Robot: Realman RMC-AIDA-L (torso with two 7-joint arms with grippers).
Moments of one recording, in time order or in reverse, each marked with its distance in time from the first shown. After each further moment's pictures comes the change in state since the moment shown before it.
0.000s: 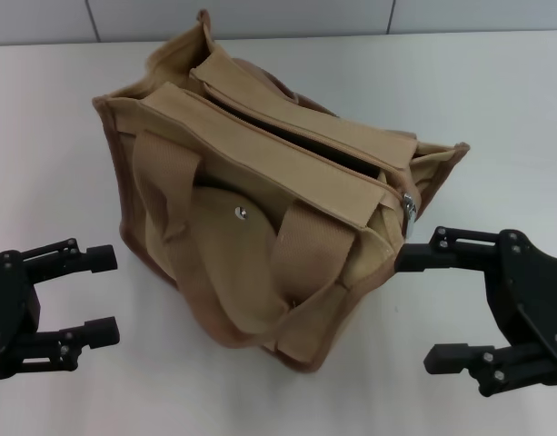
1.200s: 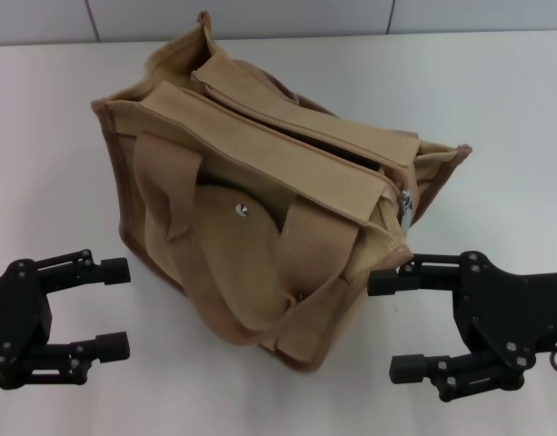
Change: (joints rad) left arm -0.013 -0.007 0.029 0.005 0.014 0.003 -0.007; right arm 0.017 0.012 -0.003 0.000 -0.106 0.106 0.042
